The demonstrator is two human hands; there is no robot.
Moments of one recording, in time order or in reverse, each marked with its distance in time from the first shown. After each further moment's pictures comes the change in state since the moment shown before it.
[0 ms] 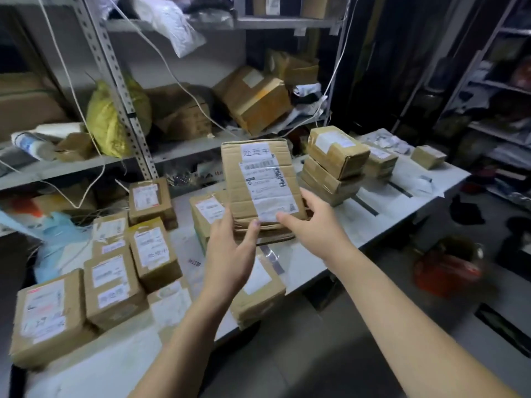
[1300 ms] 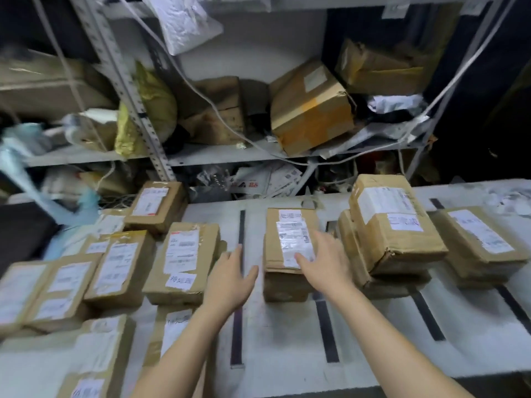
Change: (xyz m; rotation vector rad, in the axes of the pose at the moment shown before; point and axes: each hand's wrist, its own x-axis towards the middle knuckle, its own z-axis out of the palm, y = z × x) left_hand 0.208 -0.059 0.196 0.645 0.061 -0.578; right_hand 0.335 0.178 -0.084 -0.567 -0.294 -0.095
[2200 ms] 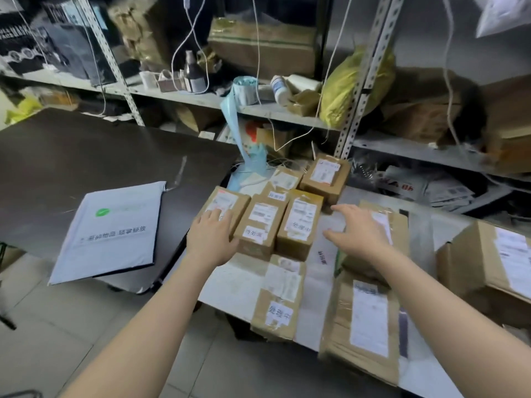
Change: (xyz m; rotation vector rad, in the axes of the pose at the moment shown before) left_hand -0.084 -0.401 -0.244 0.494 0.202 -0.224; right_hand -0.073 -0.321 0.198 -0.331 -0.305 -0.463
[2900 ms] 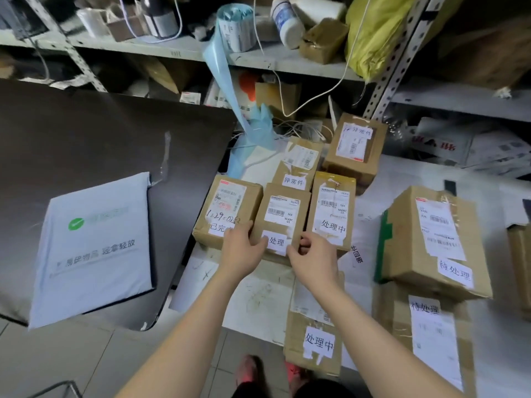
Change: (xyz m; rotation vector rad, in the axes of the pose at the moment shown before) left_hand 0.099 -0.015 0.104 -0.760 -0.242 -0.215; right_hand 0.064 -0.106 0.165 0.532 0.028 0.407
